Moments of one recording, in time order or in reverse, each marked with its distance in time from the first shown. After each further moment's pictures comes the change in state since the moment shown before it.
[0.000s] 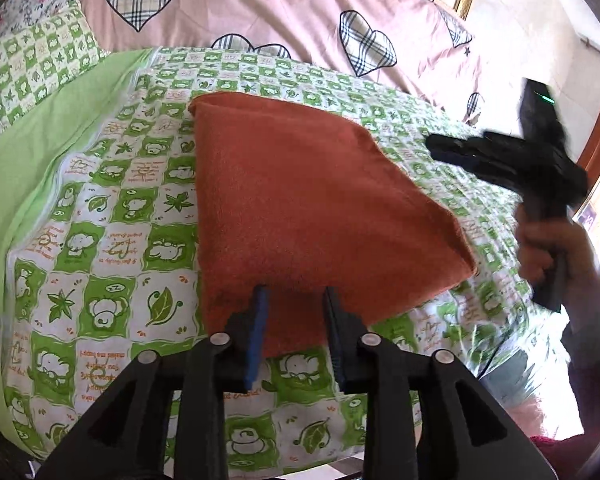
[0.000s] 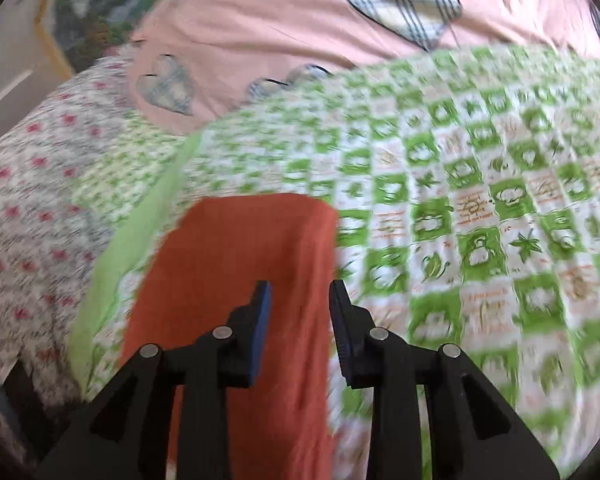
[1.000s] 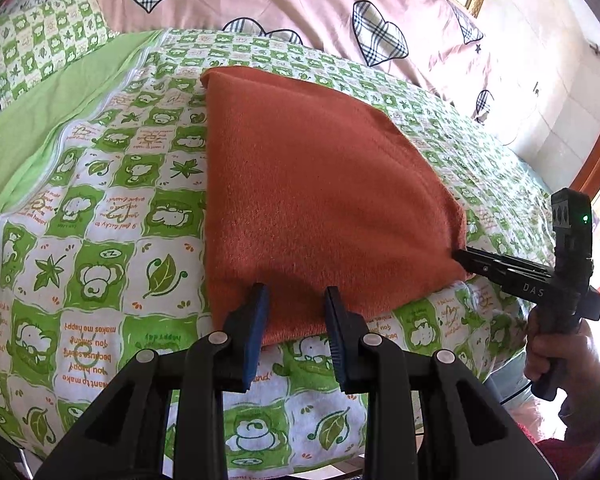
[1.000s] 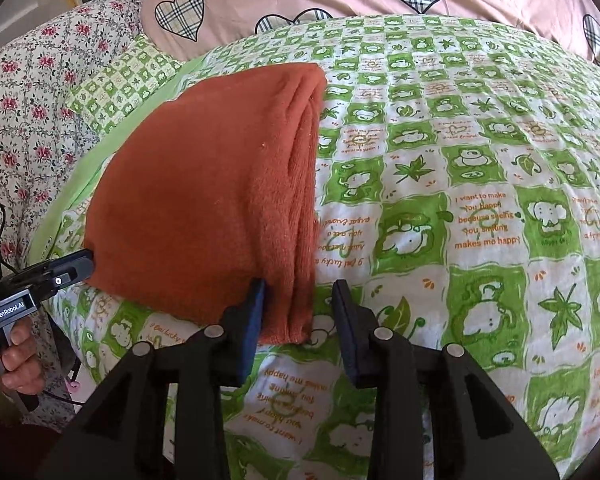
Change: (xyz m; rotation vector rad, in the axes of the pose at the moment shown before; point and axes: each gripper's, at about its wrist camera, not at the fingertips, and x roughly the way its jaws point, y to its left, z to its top) left arm 0.014 0.010 -0.016 -0.037 0.023 0.006; right arm -0.006 -0.004 -0.119 -0.069 0.120 -0.149
